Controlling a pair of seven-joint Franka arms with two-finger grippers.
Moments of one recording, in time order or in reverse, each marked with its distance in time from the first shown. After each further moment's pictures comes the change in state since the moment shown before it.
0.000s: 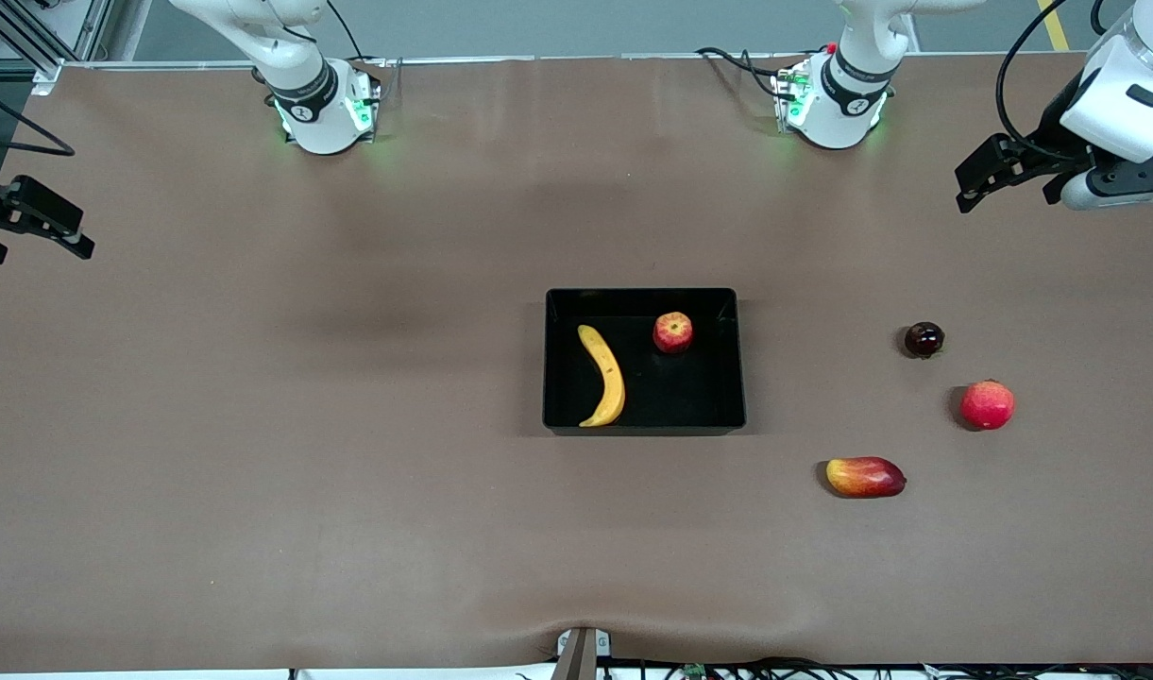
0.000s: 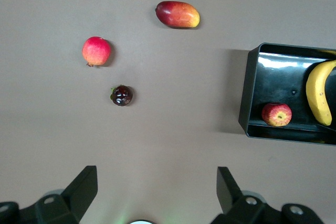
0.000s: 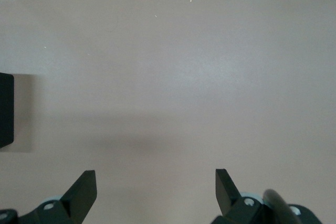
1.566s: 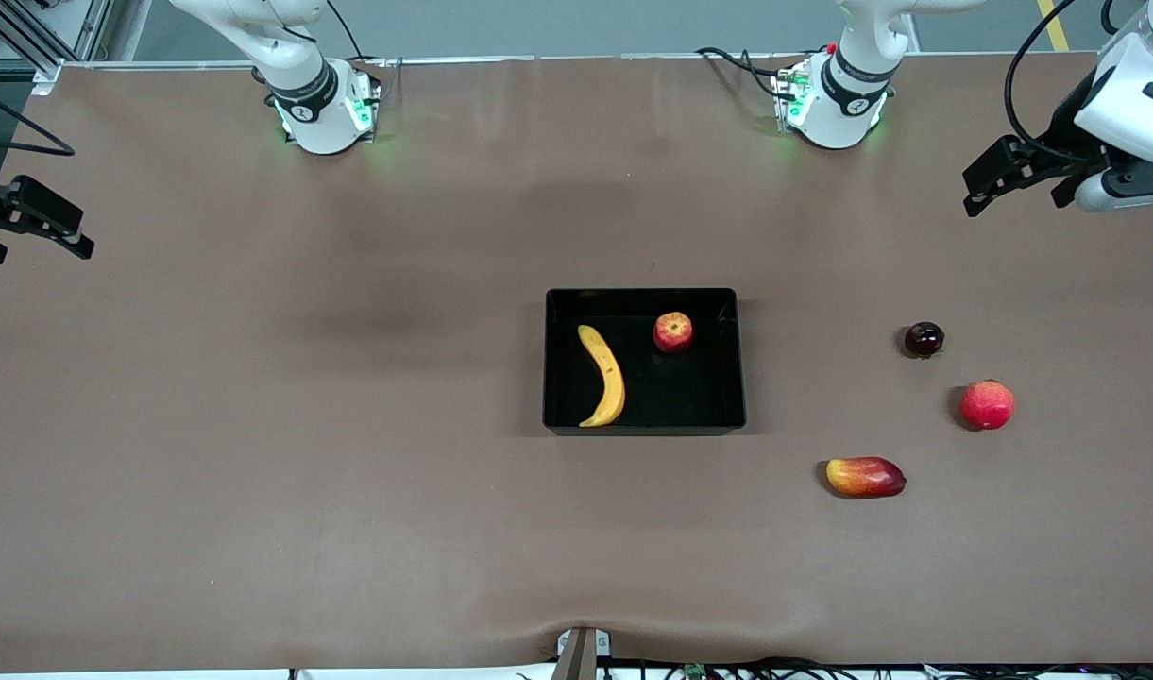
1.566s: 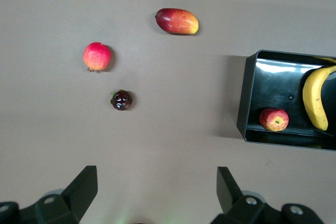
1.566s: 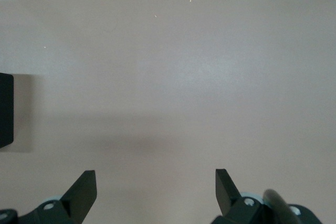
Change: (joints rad) left arm 0.007 0.020 -0.004 0.036 0.000 -0.003 -0.002; right arm 0.000 0.000 -0.001 0.000 -0.001 0.000 0.000
